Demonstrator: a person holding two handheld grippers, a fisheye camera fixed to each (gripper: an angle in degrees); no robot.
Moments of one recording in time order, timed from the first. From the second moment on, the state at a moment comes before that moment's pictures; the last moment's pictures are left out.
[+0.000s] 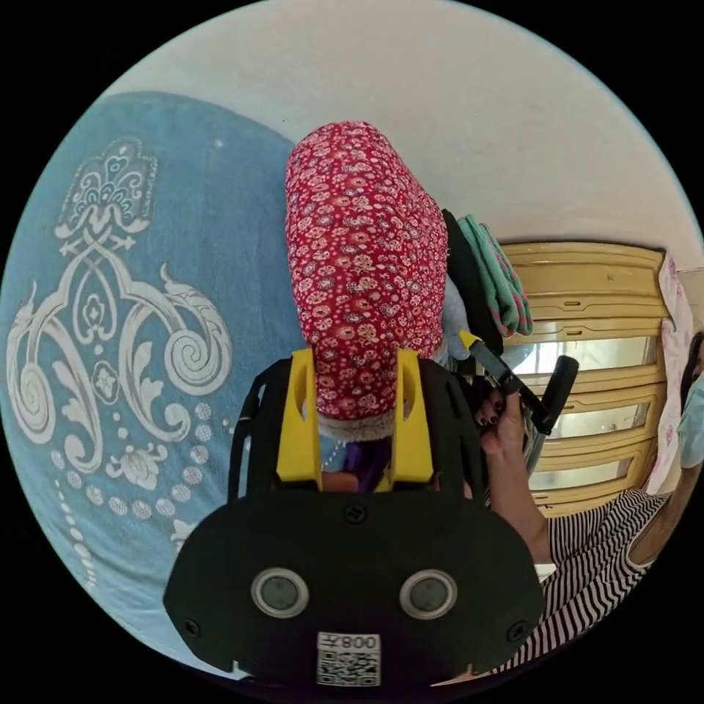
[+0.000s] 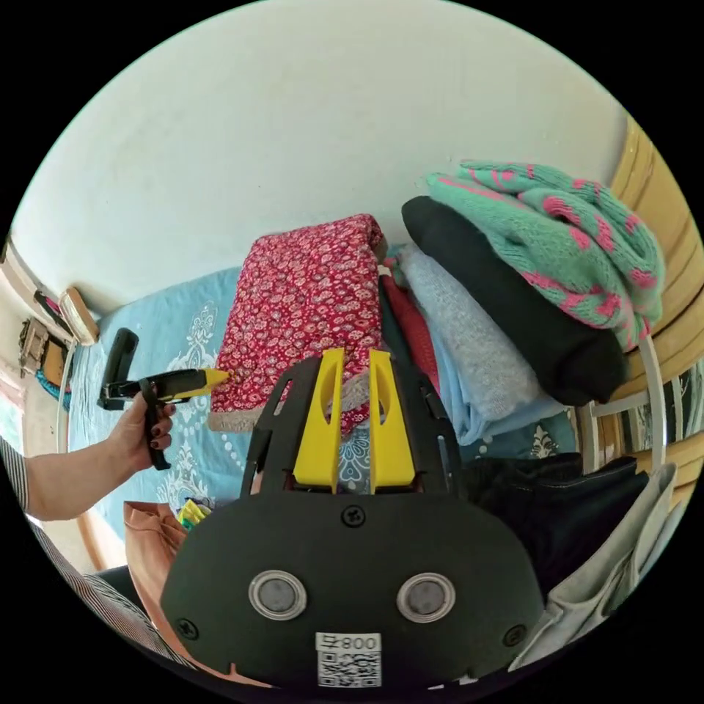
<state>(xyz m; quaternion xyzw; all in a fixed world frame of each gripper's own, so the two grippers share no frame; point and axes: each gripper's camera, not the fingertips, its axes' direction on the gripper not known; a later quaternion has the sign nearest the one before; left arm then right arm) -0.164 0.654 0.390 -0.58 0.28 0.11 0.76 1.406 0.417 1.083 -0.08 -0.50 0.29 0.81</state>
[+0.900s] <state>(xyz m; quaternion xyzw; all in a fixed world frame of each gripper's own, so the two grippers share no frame) -0.027 0.662 0.262 -0.61 0.38 0.31 0.63 1.581 0.313 0.943 0.03 -0.30 0.33 0.90</state>
